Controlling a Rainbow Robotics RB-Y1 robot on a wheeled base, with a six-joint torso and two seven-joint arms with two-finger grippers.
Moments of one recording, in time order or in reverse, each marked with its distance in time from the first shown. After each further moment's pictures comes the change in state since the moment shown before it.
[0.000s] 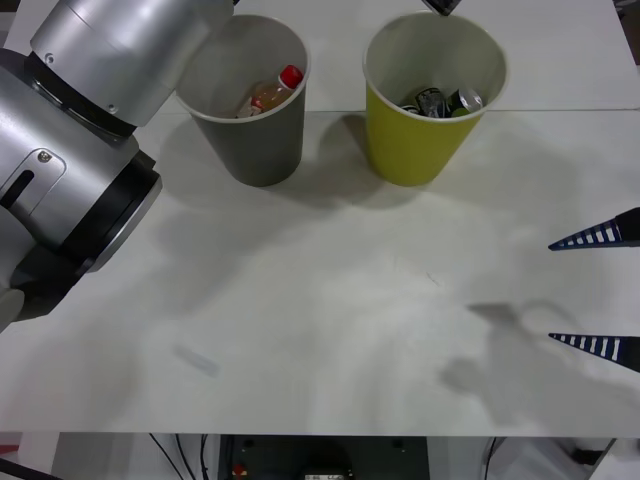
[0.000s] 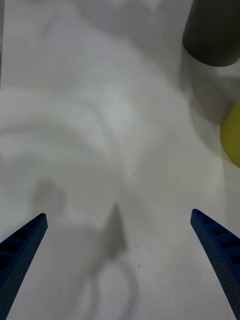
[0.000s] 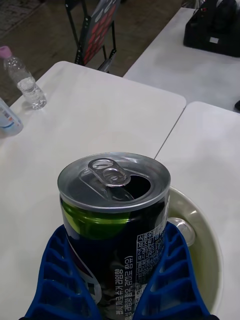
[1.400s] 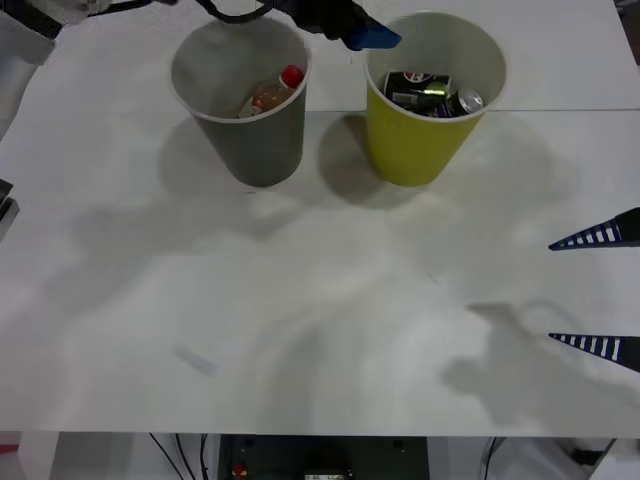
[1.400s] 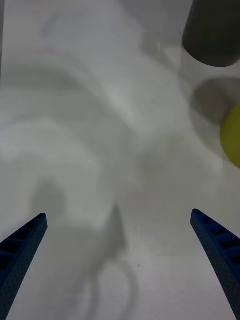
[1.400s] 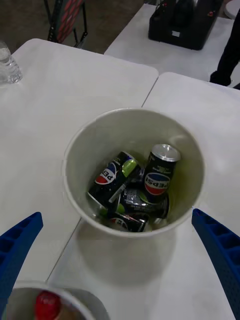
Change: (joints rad) right arm 0.000 0.000 0.000 0.000 0.000 0.000 0.000; left arm 0.273 0.391 0.038 -0.344 0.440 -0.075 -0.204
